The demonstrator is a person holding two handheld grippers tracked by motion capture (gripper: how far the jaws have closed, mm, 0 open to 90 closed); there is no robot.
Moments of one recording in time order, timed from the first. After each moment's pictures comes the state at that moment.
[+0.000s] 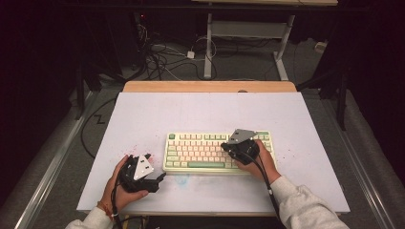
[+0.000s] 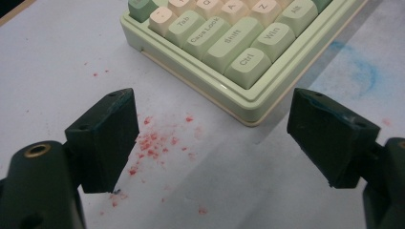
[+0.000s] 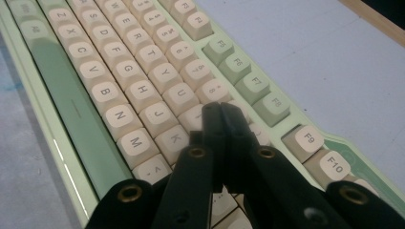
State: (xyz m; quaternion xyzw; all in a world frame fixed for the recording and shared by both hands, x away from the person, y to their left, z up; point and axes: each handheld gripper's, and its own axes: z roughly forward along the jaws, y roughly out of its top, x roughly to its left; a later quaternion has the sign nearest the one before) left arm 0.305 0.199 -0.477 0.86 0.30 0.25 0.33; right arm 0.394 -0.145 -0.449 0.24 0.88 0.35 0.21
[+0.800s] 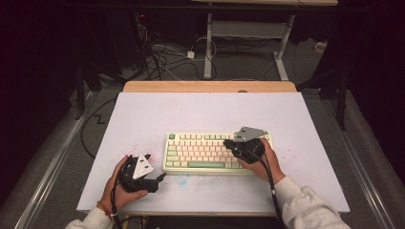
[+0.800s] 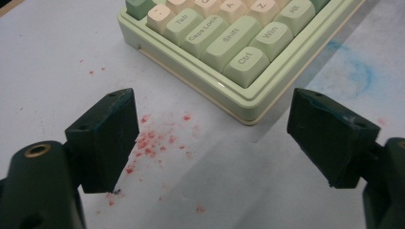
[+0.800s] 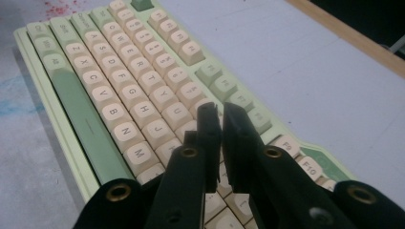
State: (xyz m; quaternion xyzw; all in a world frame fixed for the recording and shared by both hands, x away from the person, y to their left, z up) left arm 0.307 0.200 -0.477 0.86 0.30 0.25 0.33; right arm 0.385 -0.159 -0.431 0.24 0.86 0.39 0.22
